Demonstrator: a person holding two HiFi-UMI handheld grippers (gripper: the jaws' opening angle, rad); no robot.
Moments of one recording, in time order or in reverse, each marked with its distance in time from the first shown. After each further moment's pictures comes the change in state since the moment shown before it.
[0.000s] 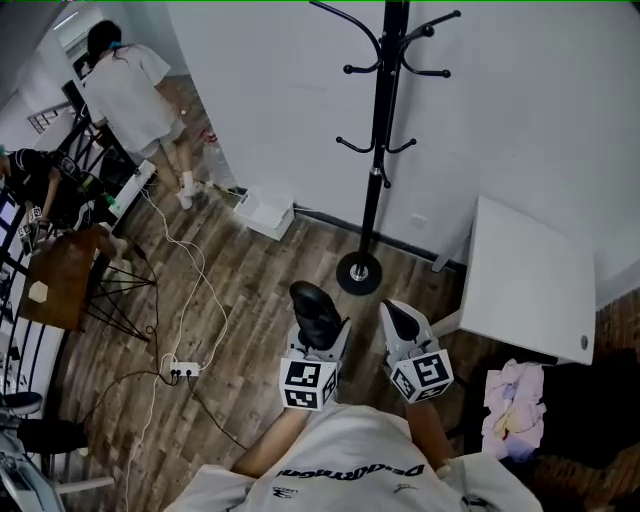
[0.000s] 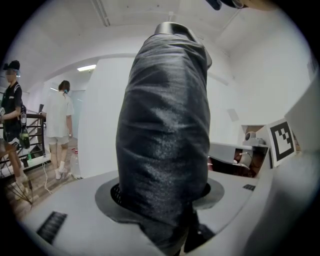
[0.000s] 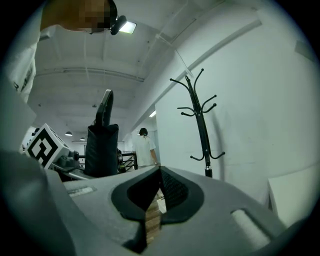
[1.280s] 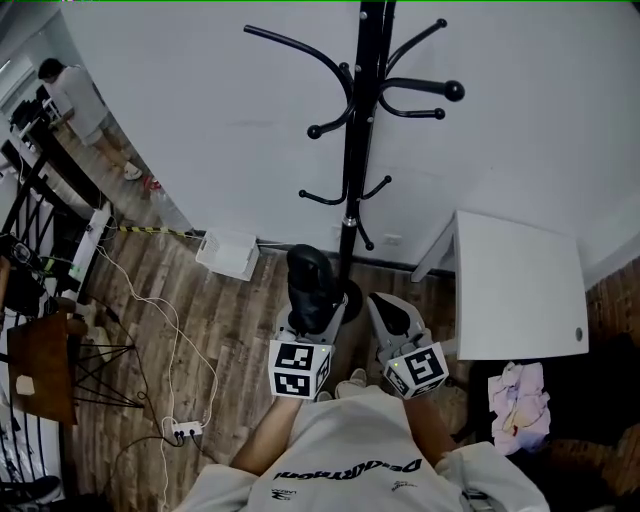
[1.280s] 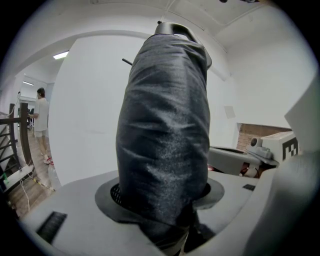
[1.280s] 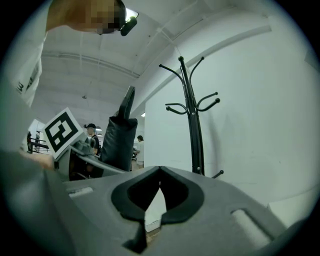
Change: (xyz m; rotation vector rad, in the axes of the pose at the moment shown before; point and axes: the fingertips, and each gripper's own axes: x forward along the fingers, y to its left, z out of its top) left arm 0.218 0.088 0.116 0.083 0.112 -0.195; right arm 0.187 -0.119 0.044 -0.077 -0.035 -0.120
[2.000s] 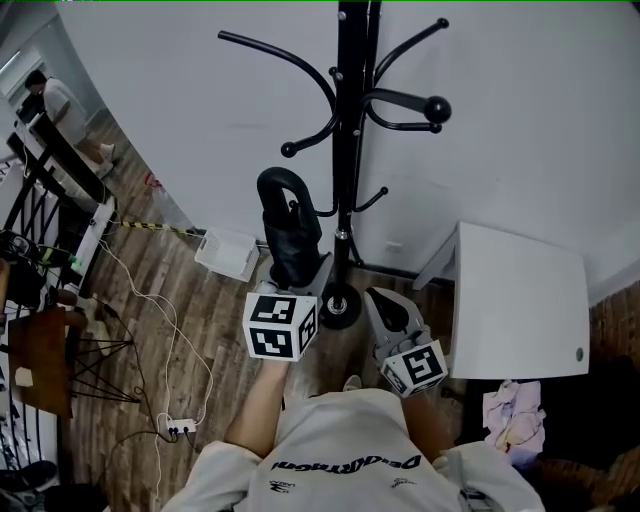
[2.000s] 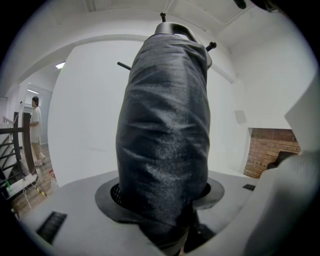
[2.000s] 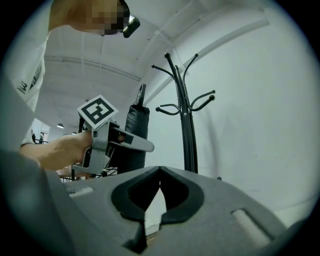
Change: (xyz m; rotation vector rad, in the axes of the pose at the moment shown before) left arm 0.076 0.027 0.113 0.019 -0.070 0.073; right arm 0.029 -0.061 0.015 -0.028 -0.037 0.041
